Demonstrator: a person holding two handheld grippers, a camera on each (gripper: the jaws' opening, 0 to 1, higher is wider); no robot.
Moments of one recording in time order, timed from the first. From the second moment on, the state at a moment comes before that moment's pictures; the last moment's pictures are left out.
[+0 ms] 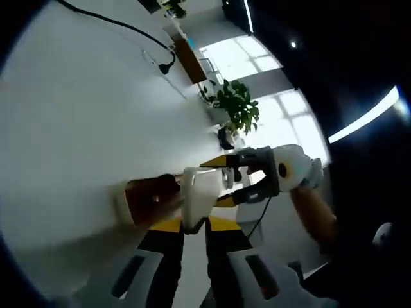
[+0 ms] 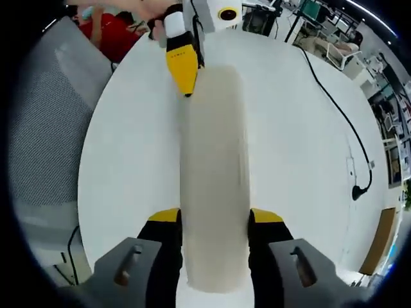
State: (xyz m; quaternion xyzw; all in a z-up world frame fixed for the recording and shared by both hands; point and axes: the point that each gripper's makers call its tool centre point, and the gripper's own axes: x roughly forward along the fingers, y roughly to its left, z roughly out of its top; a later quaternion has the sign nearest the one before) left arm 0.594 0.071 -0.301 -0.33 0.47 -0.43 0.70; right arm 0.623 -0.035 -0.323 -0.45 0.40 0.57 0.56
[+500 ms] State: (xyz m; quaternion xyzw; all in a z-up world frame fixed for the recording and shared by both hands) left arm 0.585 0.107 -0.320 -0.12 0.47 -0.46 0.74; right arm 0.626 -0.030 -0.349 -0.42 0.45 0.60 0.51
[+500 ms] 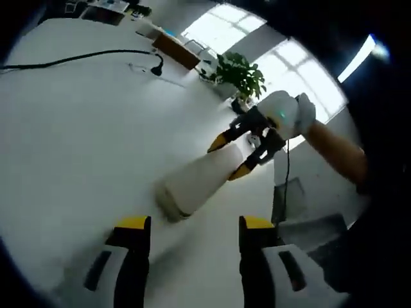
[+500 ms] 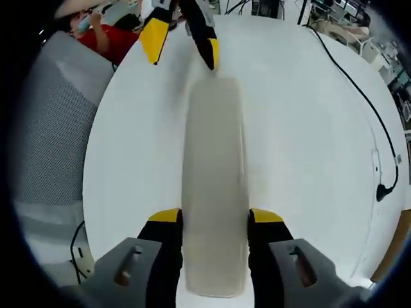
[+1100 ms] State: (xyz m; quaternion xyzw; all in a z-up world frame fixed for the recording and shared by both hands) left arm 0.592 0.087 -0.340 -0.07 0.46 -0.48 0.74; right arm 0.622 -0.025 -0.355 -0.45 0.45 0.60 0.48
